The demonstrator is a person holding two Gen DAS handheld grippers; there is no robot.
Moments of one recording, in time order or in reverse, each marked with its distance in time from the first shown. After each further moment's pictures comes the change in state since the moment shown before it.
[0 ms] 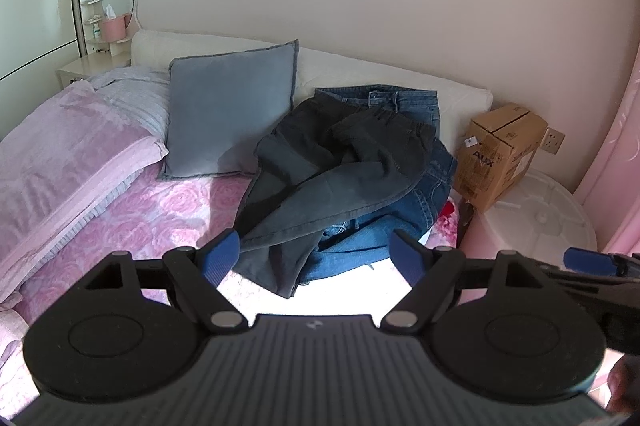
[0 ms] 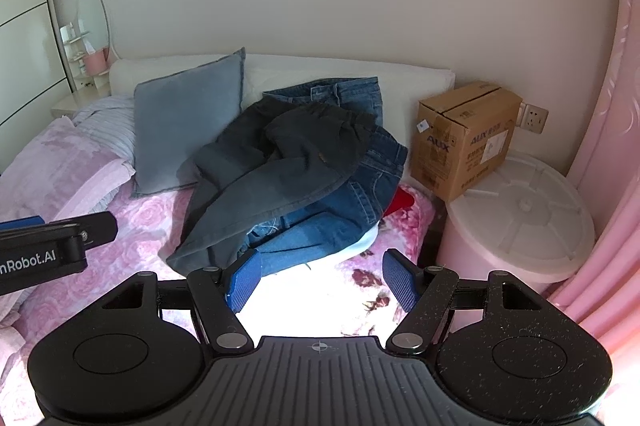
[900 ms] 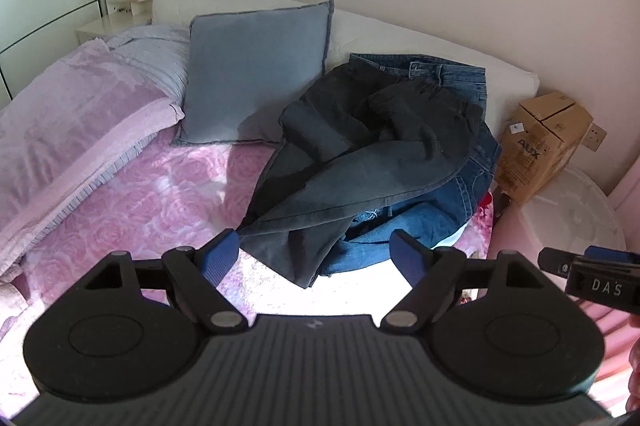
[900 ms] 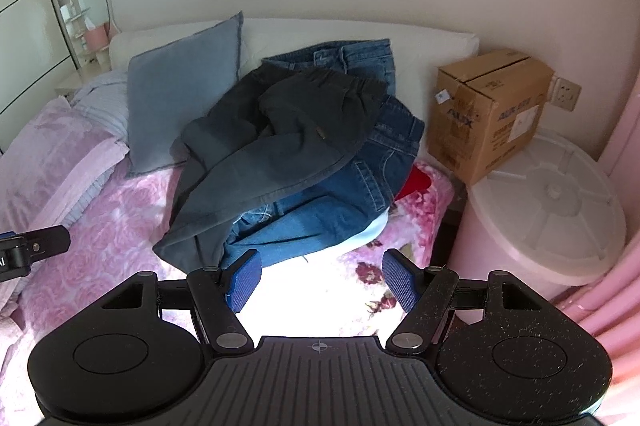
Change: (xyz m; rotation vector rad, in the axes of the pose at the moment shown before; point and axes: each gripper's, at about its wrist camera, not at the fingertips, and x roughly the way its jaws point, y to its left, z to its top) left arm 0.089 0.011 0.016 -0.074 0.113 0.076; right arm 0.097 -0.044 0.026 -0.010 0.118 0.080
